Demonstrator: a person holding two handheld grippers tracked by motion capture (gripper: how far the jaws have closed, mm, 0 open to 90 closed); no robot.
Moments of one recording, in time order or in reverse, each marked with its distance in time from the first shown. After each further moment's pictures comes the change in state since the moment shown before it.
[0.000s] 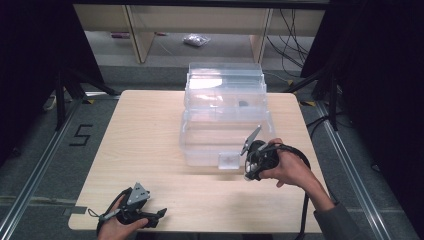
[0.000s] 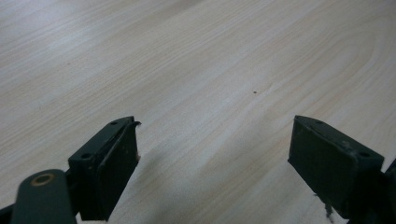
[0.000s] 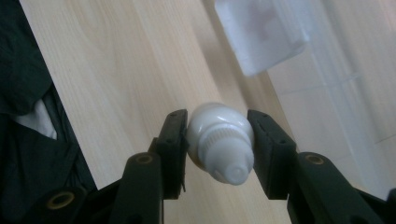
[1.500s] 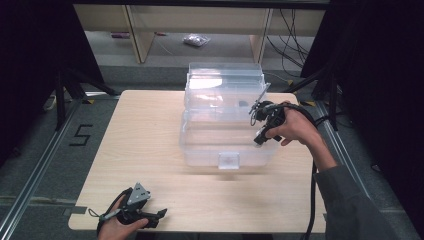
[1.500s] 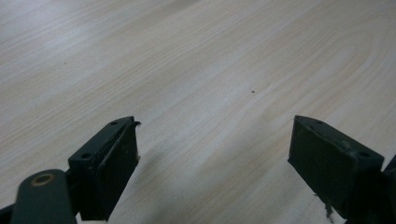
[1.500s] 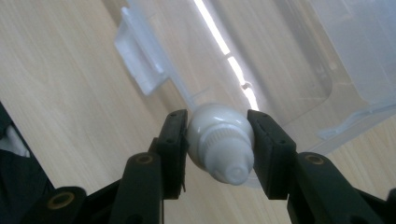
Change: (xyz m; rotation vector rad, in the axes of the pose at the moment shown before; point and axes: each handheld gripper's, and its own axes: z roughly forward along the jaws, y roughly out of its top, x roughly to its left) left arm 0.000 0.000 0.001 -0.003 0.001 -0.002; right arm -0.084 0.029 -0.042 0.038 -0.047 0.127
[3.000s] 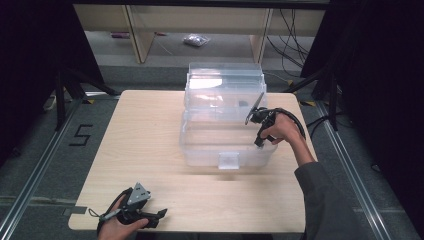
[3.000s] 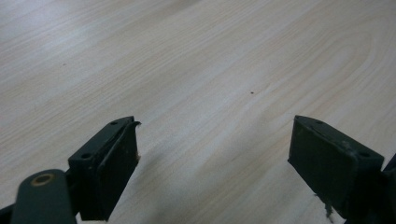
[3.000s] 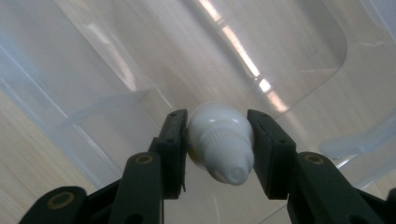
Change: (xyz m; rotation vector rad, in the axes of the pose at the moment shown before) left arm 0.000 0.000 0.000 0.000 -0.002 0.001; right arm -0.052 0.002 0.084 0.136 0.006 0.149
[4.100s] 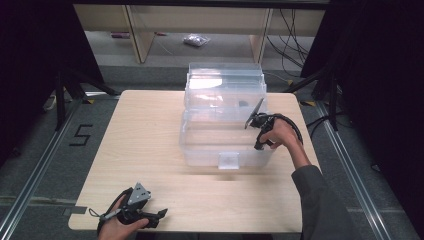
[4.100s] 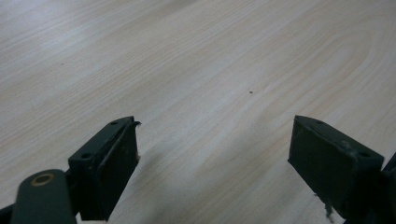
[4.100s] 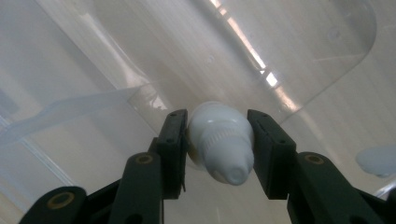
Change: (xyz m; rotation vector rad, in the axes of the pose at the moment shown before) left arm -0.001 0.000 0.001 0.004 -0.005 -0.002; right arm -0.004 -0.005 0.025 0.037 -0.006 0.032
